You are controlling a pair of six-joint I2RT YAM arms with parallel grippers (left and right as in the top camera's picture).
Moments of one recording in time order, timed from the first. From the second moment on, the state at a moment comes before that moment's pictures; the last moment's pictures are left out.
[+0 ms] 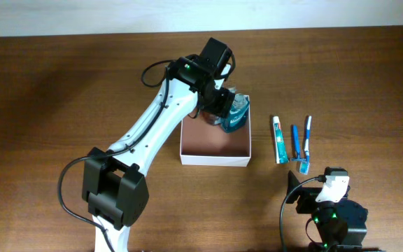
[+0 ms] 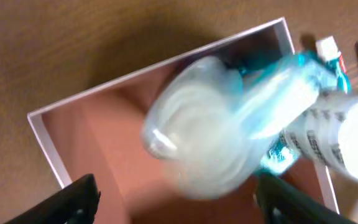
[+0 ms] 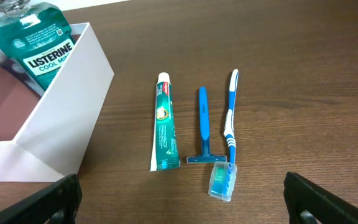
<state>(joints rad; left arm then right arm) -0.57 2.07 1.96 -1.12 0.03 -0.16 -0.09 0.01 0.16 -0.59 -0.13 0.10</state>
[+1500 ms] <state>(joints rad) -0.15 2.01 1.31 -1.05 -0.03 0.07 -0.09 0.01 0.16 -0.59 -0.13 0.10</state>
